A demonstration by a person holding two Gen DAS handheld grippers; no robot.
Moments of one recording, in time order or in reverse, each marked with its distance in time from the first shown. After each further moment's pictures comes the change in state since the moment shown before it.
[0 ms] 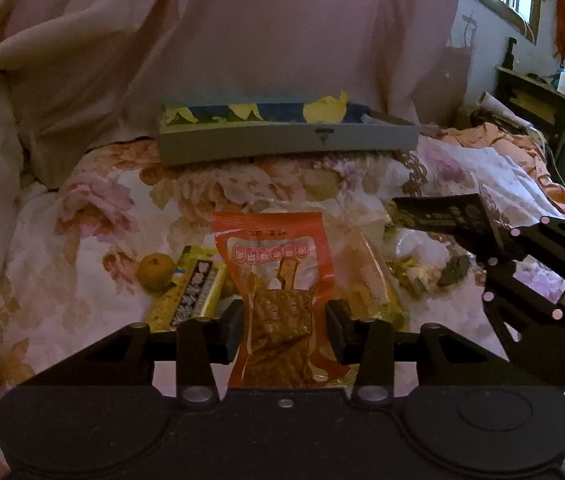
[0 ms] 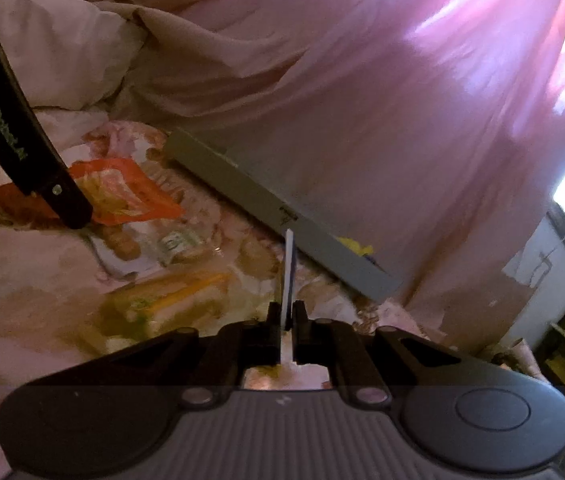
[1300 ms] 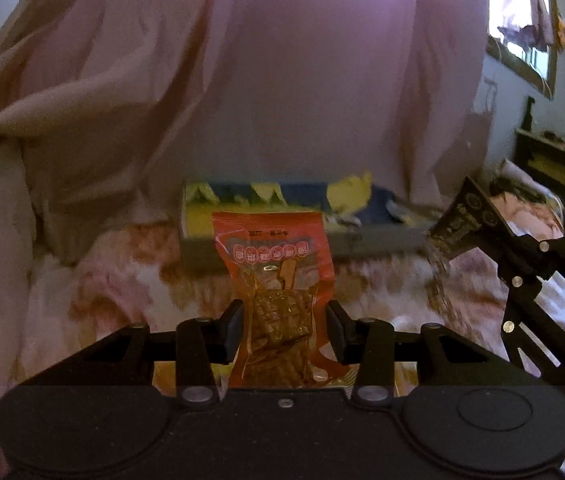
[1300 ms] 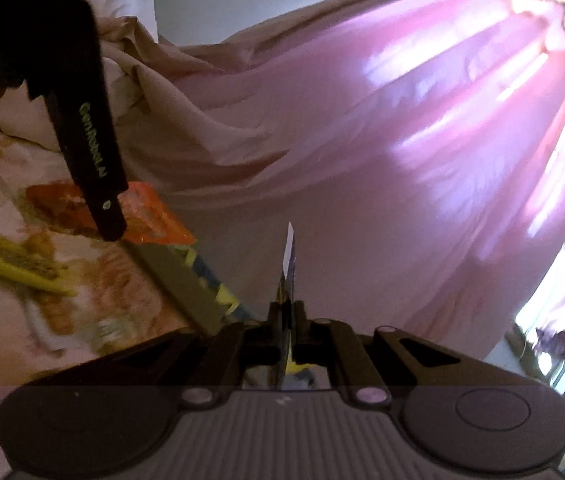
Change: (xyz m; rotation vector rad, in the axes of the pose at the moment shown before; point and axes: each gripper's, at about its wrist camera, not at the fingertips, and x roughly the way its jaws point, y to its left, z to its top) left arm 0.004 0.015 0.069 -0.049 -0.176 0.045; right arm 0.026 -0.009 0.042 -0.202 -0.303 -0.142
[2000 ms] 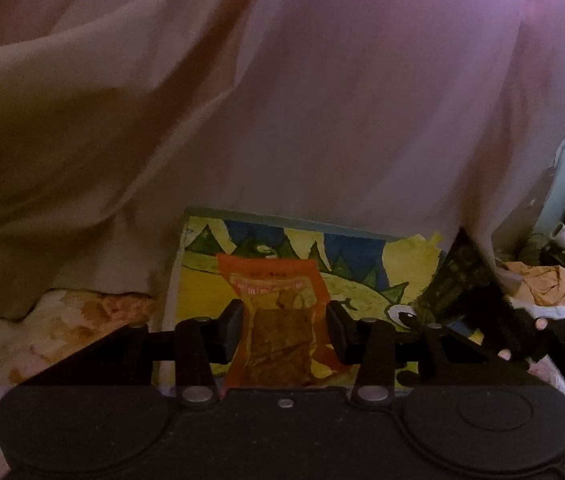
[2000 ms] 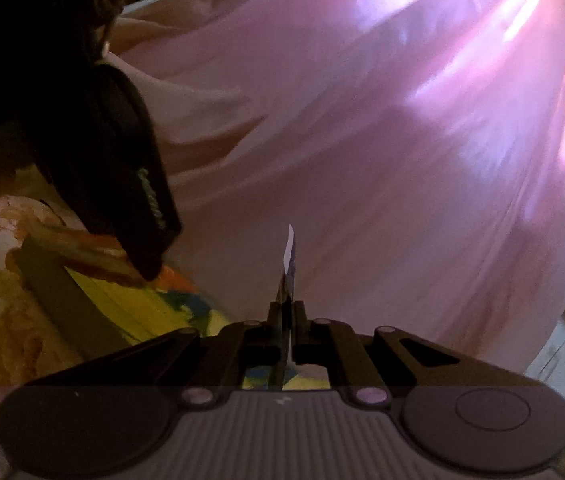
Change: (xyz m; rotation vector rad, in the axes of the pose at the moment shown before) left arm 0.158 0.041 0.083 -0.166 0.014 0.032; right arm 0.172 0.013 -0.005 0.230 0.083 0.067
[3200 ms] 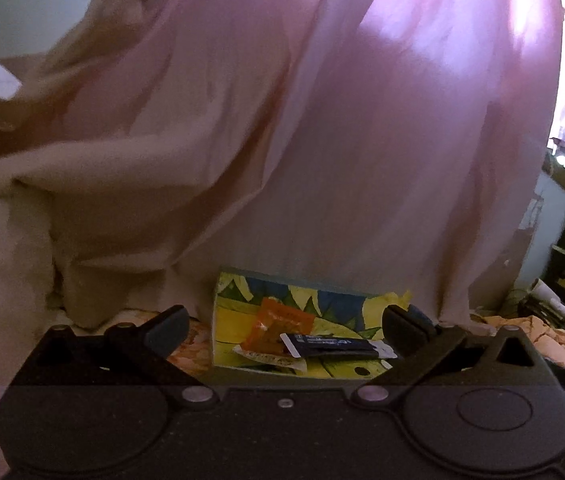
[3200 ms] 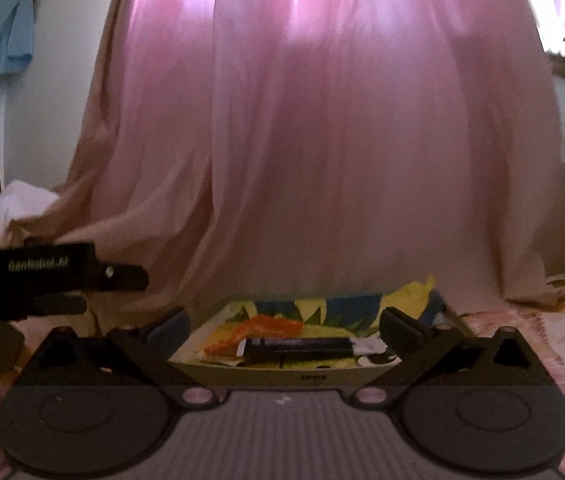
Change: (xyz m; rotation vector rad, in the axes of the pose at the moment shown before) left arm -0.150 -0.008 -0.016 -0.037 -0.226 0.020; right arm -0.104 -0.102 0.020 0.709 0.074 0.202
